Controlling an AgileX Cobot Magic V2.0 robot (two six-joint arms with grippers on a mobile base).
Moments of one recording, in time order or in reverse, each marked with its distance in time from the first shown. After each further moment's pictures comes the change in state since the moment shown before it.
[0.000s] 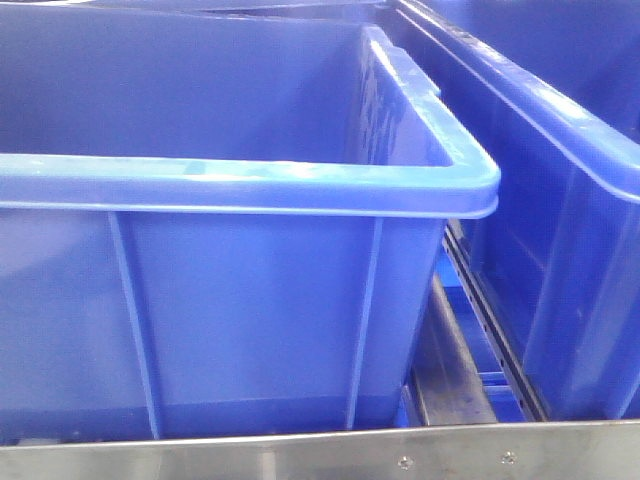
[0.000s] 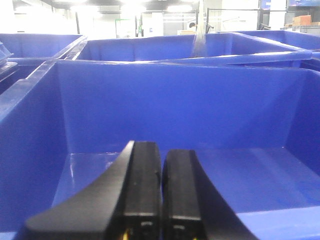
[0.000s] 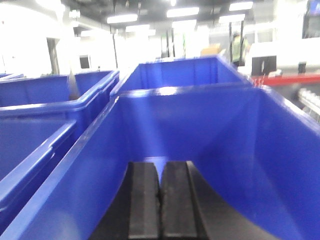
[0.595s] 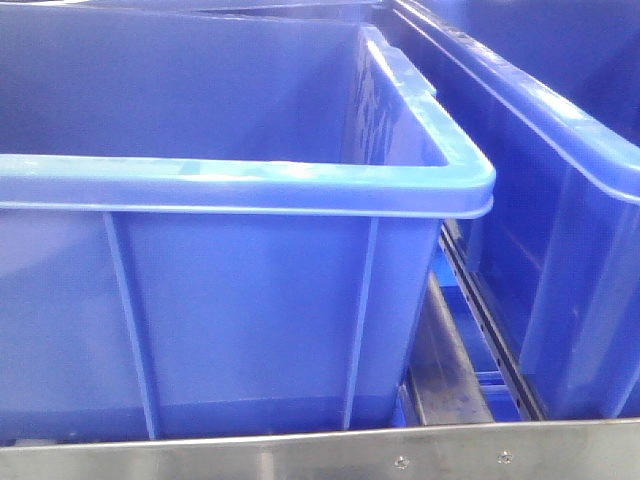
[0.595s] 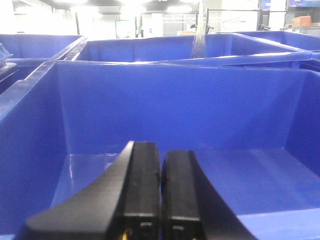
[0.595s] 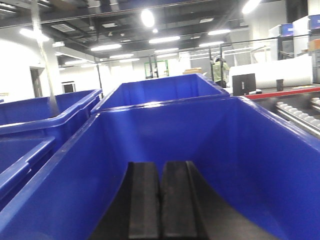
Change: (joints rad) left arm 0.000 0.000 0.000 0.000 0.000 0.000; right arm -0.054 -0.047 0.100 0.054 -0.105 -0.006
